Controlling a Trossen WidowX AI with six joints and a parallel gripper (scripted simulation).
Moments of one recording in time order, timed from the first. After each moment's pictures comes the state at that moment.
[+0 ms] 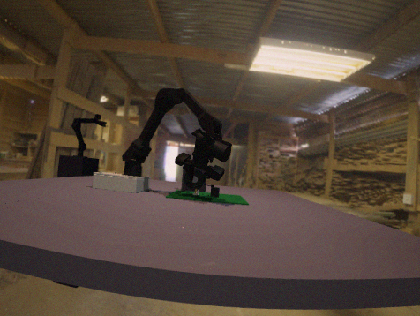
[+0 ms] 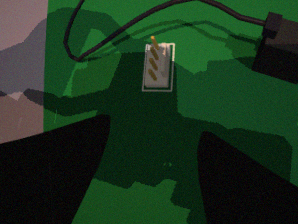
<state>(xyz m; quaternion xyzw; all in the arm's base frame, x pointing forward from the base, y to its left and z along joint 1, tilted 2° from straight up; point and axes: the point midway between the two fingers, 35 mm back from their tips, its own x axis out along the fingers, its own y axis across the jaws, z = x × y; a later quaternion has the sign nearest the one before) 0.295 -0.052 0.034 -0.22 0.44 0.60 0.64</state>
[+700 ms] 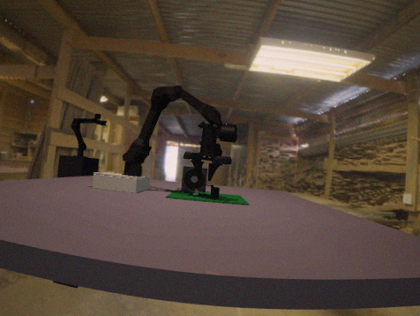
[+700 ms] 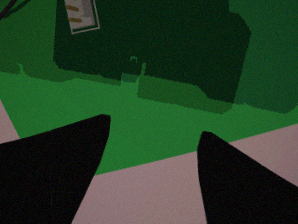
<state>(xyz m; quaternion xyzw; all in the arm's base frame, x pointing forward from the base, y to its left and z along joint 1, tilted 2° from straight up) 0.324 -0.061 0.057 -0.35 0.58 0.41 0.62</state>
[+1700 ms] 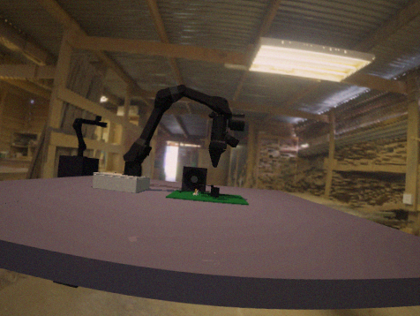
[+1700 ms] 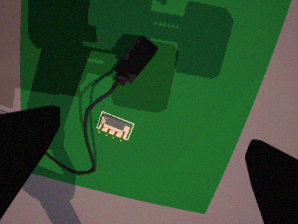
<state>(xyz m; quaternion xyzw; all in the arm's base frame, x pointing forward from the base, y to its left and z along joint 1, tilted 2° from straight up) 0.355 -0.019 0.115 -0.01 0.70 0.06 0.71</state>
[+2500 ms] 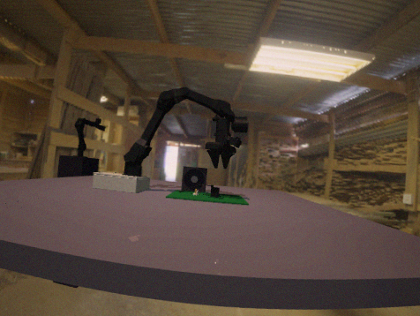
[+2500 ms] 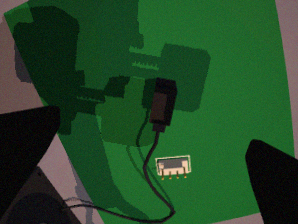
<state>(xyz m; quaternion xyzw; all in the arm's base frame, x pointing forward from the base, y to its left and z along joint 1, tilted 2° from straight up) 0.378 0.007 0.112 0.17 0.67 -0.13 0.71</state>
